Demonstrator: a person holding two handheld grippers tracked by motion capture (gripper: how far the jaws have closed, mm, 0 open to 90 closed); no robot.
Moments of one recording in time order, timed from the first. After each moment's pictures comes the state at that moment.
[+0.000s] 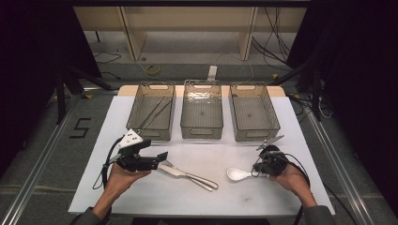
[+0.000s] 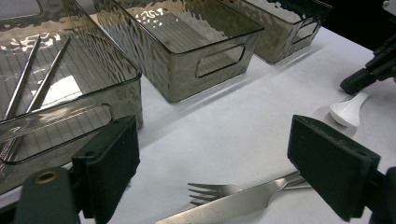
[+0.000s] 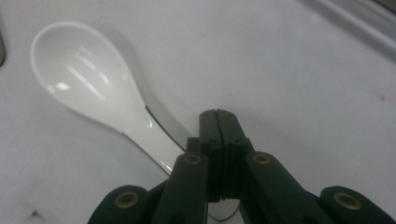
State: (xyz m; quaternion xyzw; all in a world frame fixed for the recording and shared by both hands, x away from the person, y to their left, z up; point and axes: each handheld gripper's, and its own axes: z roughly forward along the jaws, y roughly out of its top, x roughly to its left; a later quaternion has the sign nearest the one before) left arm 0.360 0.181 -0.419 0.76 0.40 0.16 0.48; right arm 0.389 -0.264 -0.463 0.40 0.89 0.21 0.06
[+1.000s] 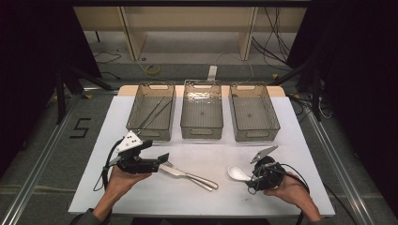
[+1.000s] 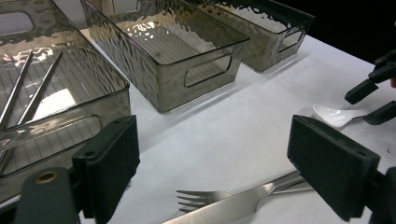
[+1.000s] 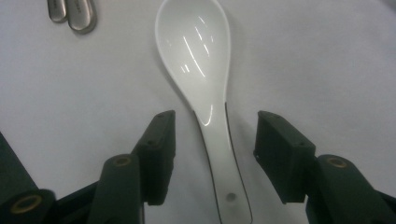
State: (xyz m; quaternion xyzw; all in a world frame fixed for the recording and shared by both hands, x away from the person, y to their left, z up) left arm 0.352 0.179 -0.417 0.76 0.38 0.16 0.50; right arm 0.352 -0.240 -0.453 0.35 0.91 0.21 0.05
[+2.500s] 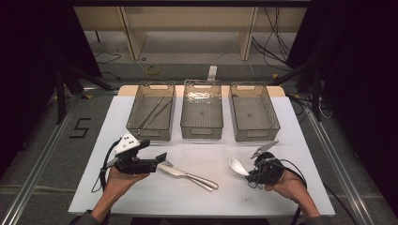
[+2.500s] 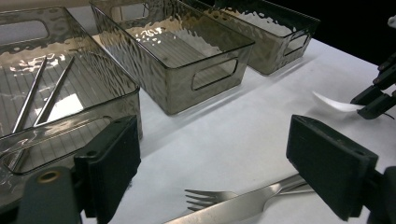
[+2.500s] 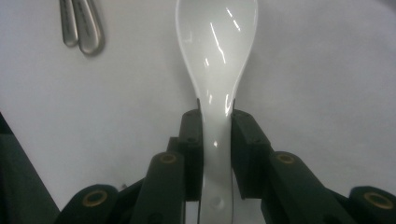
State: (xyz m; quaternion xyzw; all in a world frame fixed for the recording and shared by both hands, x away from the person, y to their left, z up) left arm 0.349 0.183 -0.417 0.75 0.39 0.18 0.50; right arm 0.366 -0.244 -0.451 0.36 0.90 0.23 0.02
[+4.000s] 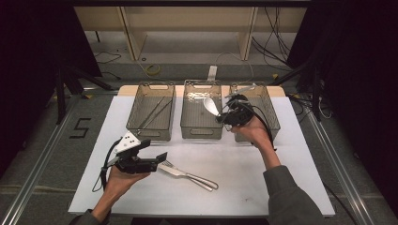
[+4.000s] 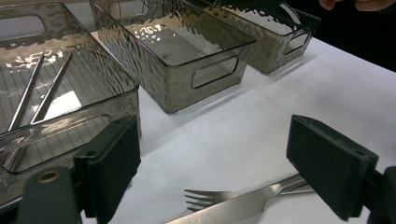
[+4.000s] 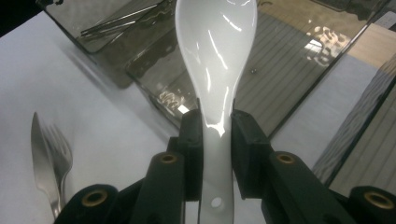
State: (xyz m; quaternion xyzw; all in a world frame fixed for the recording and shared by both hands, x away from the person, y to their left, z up) left arm 0.351 0.182 -0.418 0.75 0.39 0.17 0.50; right arm 0.489 -0.158 -0.363 0.39 0.85 0.35 0.10
